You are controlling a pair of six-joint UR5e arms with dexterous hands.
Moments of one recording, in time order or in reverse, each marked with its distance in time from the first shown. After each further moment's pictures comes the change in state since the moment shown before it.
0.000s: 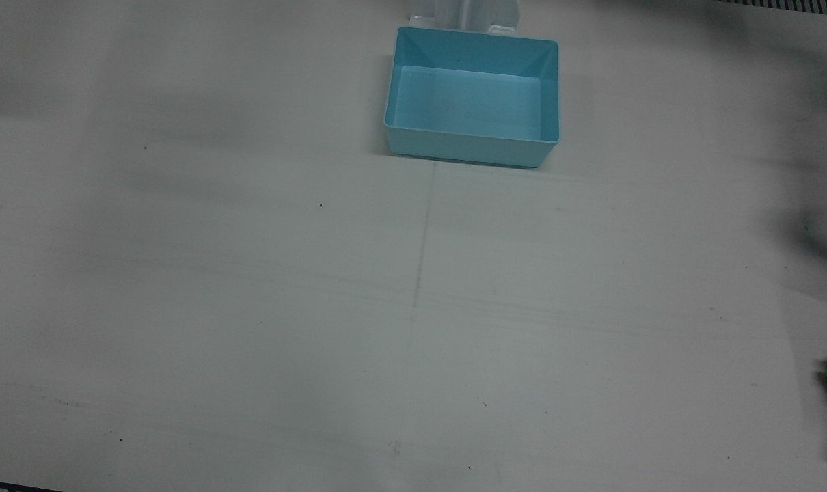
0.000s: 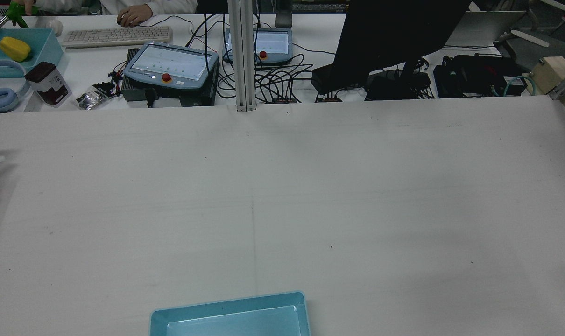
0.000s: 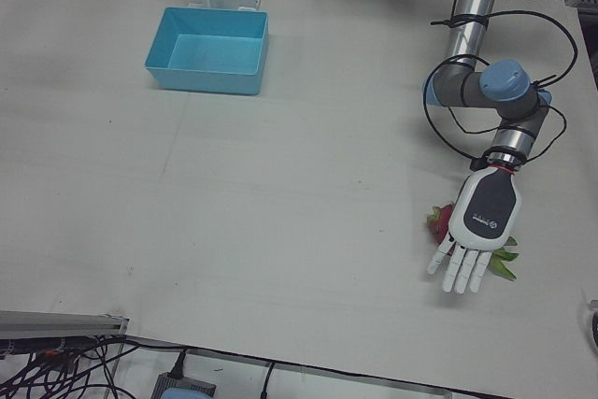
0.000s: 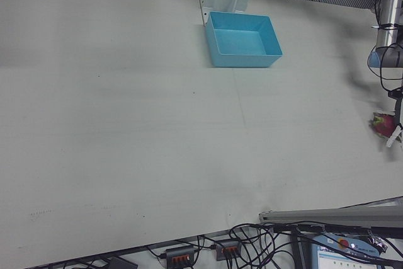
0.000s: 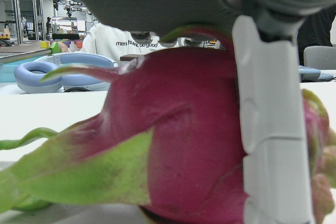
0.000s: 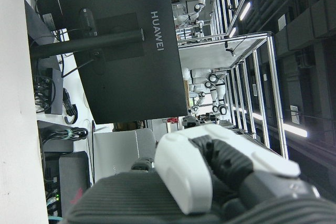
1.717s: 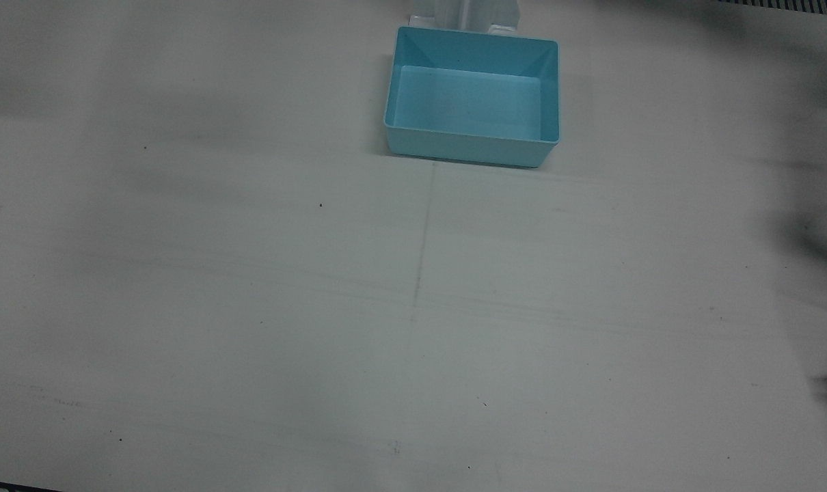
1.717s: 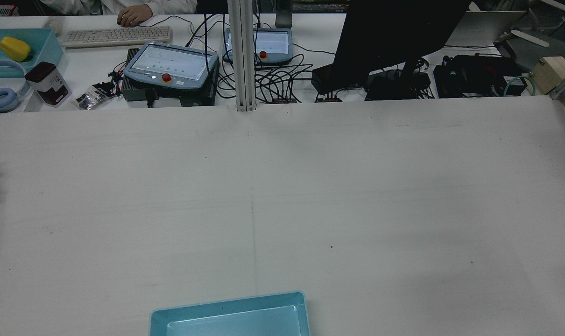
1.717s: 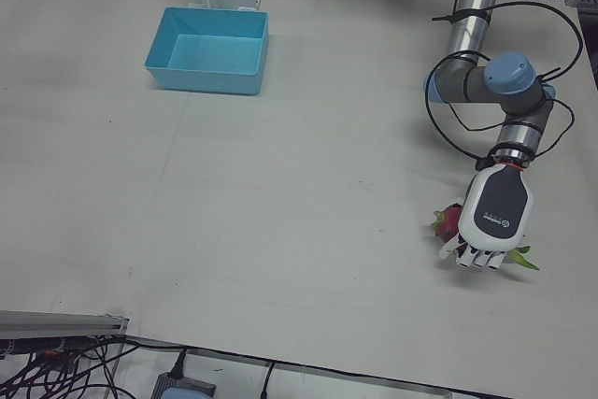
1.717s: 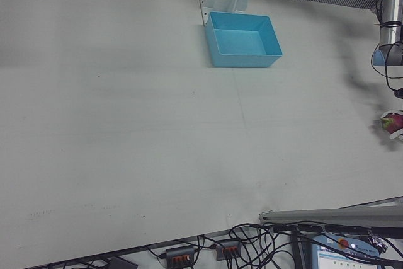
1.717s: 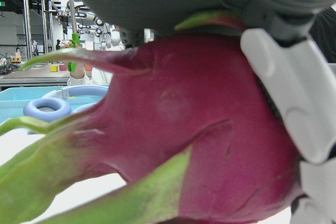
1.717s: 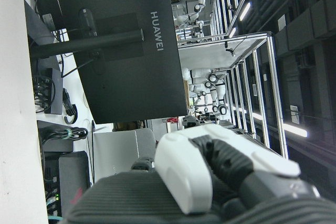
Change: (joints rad) left arm -0.035 0.009 -0.067 0.025 -0.038 0.021; right arm 0.001 0.001 0.000 -0.001 -0.001 0.000
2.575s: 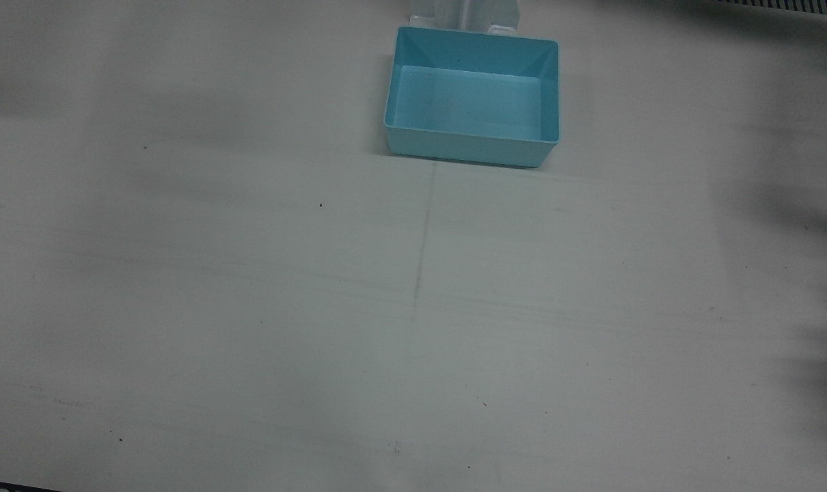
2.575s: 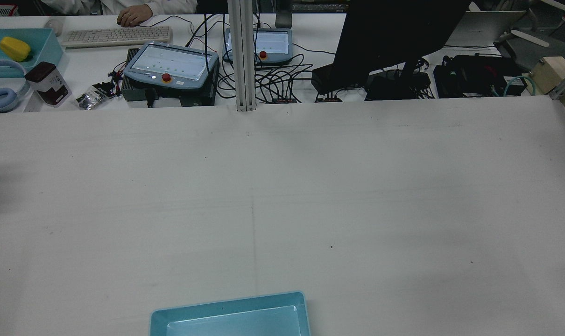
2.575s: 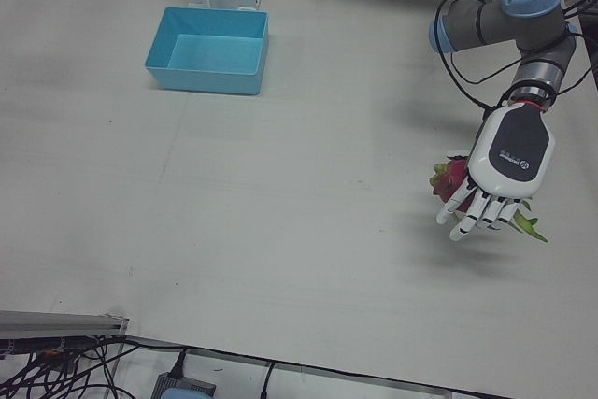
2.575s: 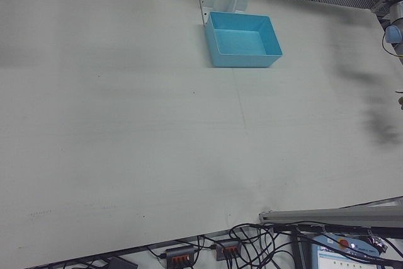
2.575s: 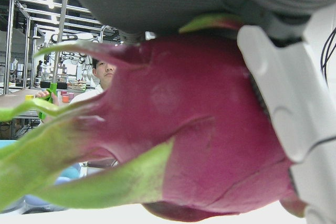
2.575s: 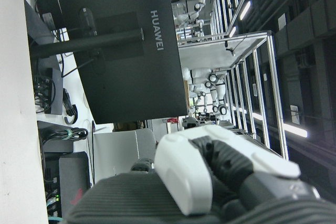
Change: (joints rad) left arm -0.106 0.174 -0.396 0.091 0.078 -0.086; right arm 0.000 0.000 0.000 0.000 0.000 0.001
